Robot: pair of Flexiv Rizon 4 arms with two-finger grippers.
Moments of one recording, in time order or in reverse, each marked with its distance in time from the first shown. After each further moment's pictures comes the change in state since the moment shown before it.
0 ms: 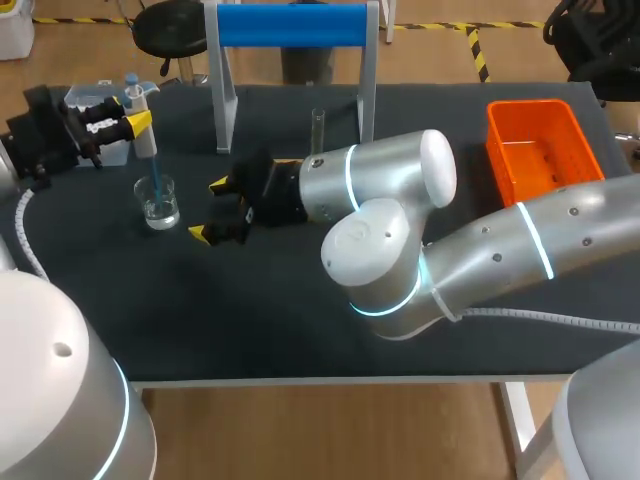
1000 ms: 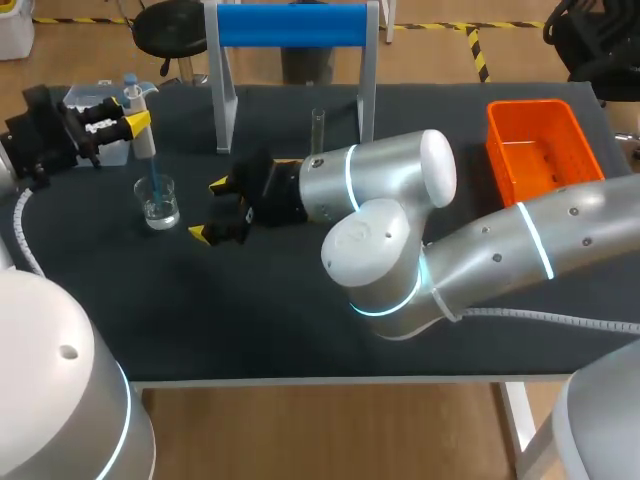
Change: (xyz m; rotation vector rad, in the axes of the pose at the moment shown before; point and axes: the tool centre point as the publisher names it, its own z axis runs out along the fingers) left arm -0.003 0.002 -0.001 -0.007 -0.002 -0.012; right arm 0.000 0.000 0.000 0.000 0.000 0.000
